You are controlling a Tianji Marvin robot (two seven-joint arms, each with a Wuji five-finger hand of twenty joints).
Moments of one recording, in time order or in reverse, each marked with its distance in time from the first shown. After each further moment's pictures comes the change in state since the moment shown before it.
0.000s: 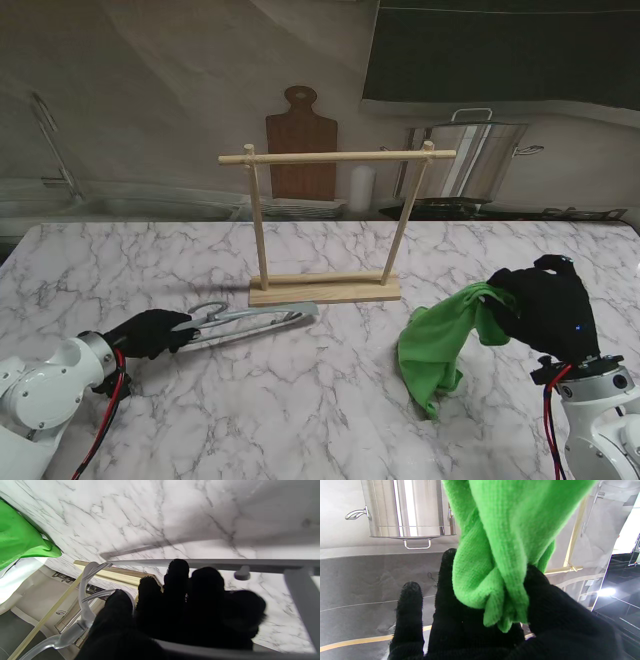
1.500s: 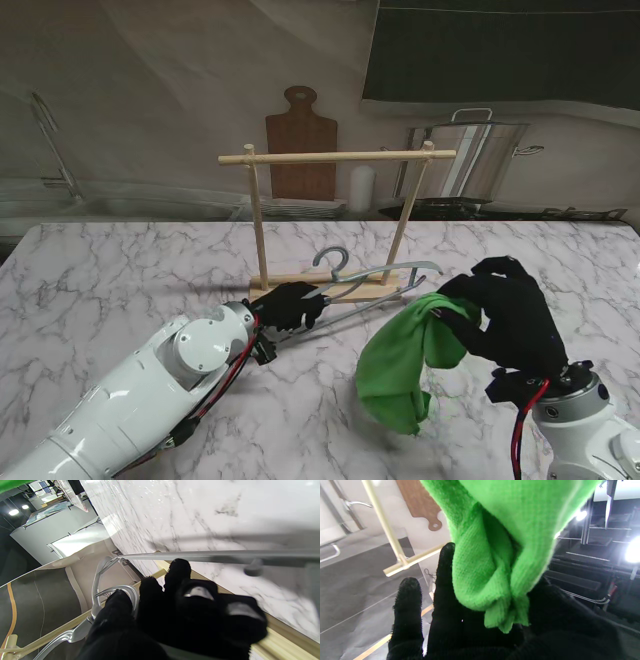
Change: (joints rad) left arm -0.486 -0.144 0.699 0.292 -0.524 0.233 0.243; right arm -0.056 -0.035 -0.080 -0.171 0.259 -0.230 0.080; left_hand 0.000 0.000 0.000 0.000 0.020 0.025 0.012 0.001 0.036 0.014 0.037 0.024 0.107 -0.115 0.210 0.002 0.111 -0.099 0.047 0.097; right_hand -0.014 -0.003 0.027 0.000 0.025 0.004 -0.011 0.001 0.066 -0.004 -0.015 0.008 0.089 0.011 0.029 0.018 0.059 0.024 0.050 0.033
